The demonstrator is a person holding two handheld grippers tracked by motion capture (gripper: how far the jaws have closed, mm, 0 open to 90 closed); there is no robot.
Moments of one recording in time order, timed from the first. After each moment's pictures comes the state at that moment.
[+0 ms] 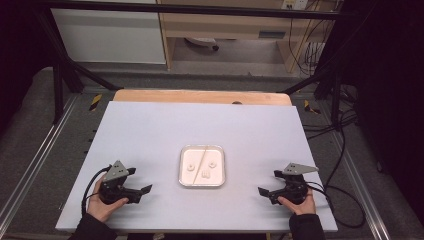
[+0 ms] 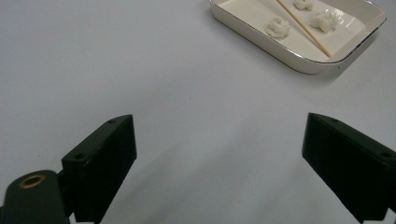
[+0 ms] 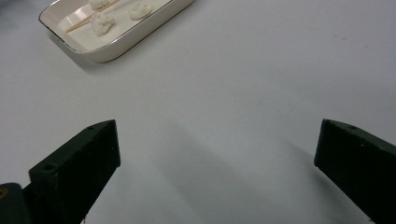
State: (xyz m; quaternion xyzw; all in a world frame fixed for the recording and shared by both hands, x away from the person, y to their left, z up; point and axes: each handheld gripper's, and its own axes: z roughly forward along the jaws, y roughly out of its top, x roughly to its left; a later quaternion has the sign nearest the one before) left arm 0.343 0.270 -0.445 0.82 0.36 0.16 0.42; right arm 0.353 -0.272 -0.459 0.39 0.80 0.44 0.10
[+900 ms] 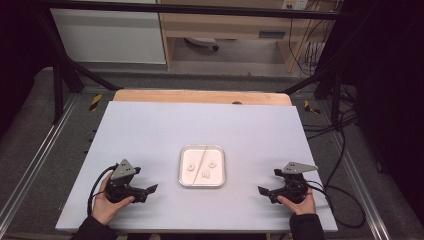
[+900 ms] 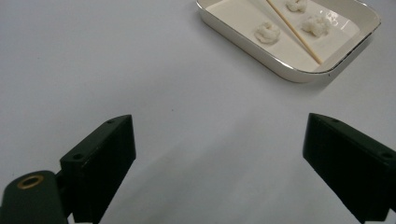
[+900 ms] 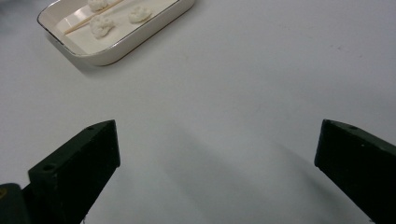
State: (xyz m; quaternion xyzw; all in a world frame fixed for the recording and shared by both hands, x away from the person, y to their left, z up) left arm 0.346 0.248 -0.436 0.82 0.37 0.15 0.41; right arm 0.355 -0.269 -0.455 0.39 0.80 0.44 0.11
